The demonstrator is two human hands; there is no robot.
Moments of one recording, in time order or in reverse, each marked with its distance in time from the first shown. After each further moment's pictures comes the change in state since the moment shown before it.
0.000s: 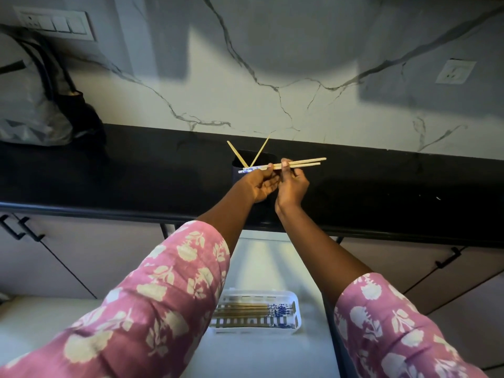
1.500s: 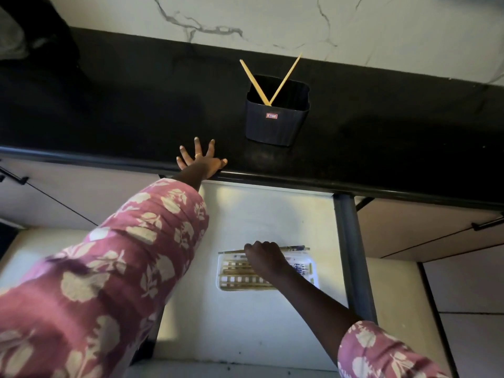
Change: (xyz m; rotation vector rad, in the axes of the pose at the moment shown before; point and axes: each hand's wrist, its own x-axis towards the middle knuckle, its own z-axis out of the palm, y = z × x) left_hand 0.072 -0.014 -0.196 1.635 0.512 -0.229; right_hand -0.096 0.164 -0.089 -1.829 -1.149 -0.235
